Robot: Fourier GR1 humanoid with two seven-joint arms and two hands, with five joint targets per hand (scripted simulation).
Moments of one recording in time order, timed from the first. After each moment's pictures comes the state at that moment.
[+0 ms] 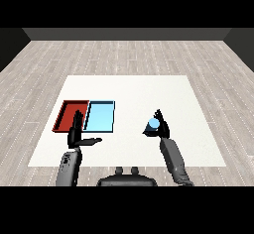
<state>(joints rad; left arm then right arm) 0.05 0.03 0.04 -1.60 -0.01 0.01 -0.39 -0.26 -0.02 -0.06 -0.98 -0.19 0.07 -0.38</state>
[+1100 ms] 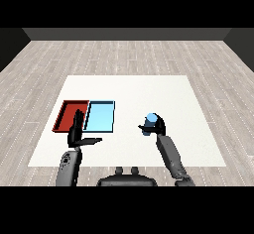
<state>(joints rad) 0.05 0.04 0.03 -1.61 0.00 0.00 -0.37 -0.34 -0.01 0.00 -0.91 -0.15 -0.14 -0.37</state>
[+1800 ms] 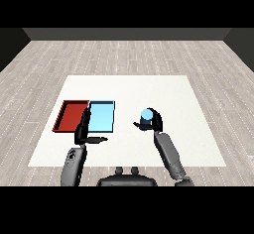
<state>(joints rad) -0.01 0.02 -0.01 -1.54 -0.01 -0.01 -0.38 -0.32 0.00 0.11 -1.15 -0.07 -0.23 -0.33</state>
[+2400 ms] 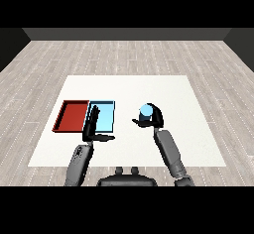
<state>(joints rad) -0.07 0.00 -0.12 -1.52 0.01 0.06 -0.33 -0.36 0.00 0.12 -1.26 -0.06 -0.19 -0.26</state>
